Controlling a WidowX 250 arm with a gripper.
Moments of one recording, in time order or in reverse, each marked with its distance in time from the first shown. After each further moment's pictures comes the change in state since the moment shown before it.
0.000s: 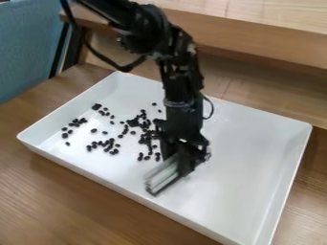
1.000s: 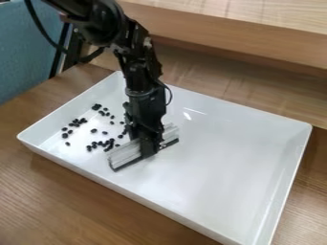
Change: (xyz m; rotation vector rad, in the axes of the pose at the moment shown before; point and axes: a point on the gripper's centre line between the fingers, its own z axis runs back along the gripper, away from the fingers) arm -0.001 0.082 0.007 0.139 -0.145 -0.085
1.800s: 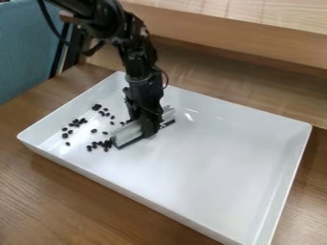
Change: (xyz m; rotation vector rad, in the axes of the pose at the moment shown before) arm 0.028 0.039 -0.008 0.026 -0.066 0.064
